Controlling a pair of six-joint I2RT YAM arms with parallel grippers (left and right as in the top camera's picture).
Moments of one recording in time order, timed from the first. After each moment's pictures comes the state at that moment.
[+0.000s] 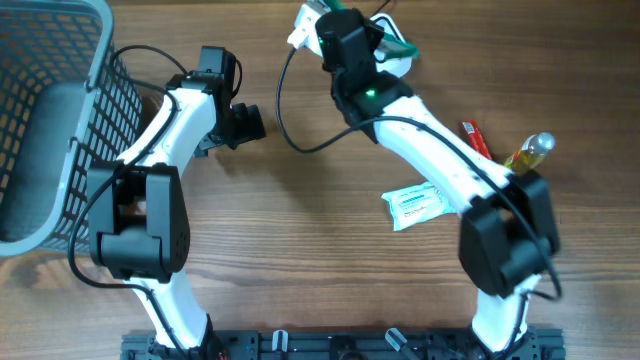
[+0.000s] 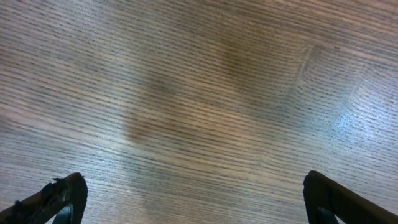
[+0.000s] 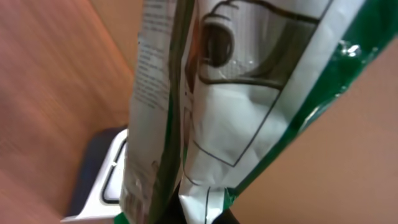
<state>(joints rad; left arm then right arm) -0.12 1.99 1.43 -0.83 -0.04 -0.41 0.57 2.02 1.63 -0.06 0.62 -0.96</state>
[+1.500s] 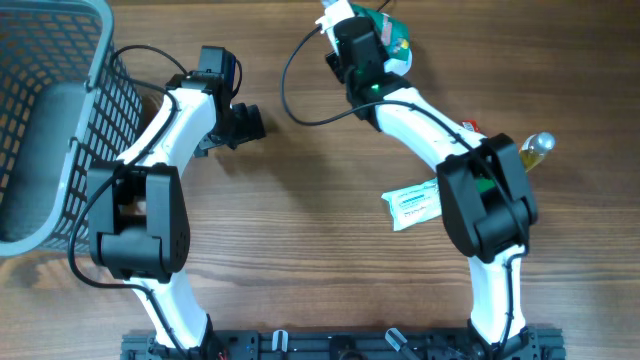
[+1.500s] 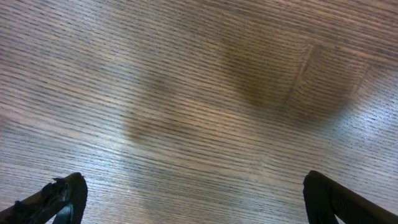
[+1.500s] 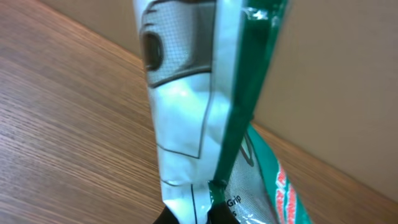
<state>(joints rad) -0.12 1.99 1.43 -0.83 -0.04 -0.41 0.46 2.18 1.63 0.03 0.38 -0.31</state>
